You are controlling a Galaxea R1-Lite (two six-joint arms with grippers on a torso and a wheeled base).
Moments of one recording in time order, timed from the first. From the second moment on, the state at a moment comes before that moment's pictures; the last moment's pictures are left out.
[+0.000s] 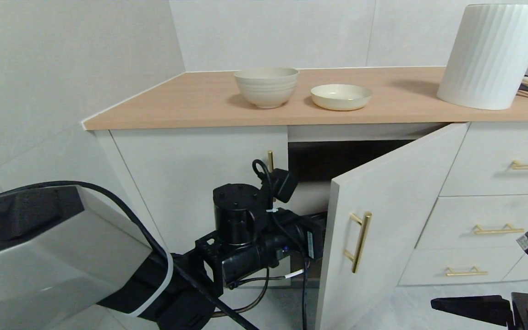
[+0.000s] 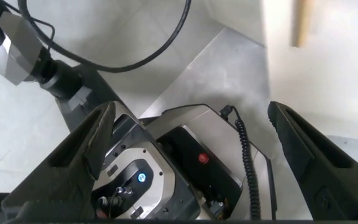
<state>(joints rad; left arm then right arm) -0.78 2.06 -0.84 -1.12 -0.23 -0.31 0.74 1.06 -0.41 -0.25 0.28 0.28</state>
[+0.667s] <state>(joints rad) -0.83 2.09 -0.98 -1.00 -0.18 -0.30 0.76 1.06 -0.41 -0.25 0.28 0.28</state>
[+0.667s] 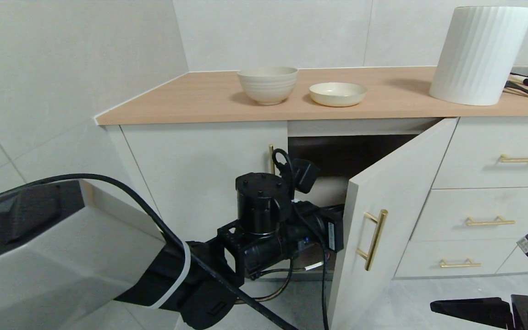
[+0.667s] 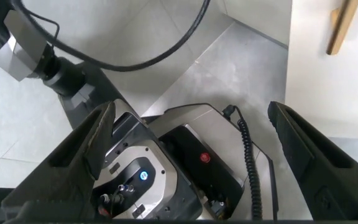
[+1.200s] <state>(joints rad) -1.00 2.07 -1.03 -0.89 -0.11 -0.29 0.81 1.01 -0.40 -0.24 0.30 0.28</state>
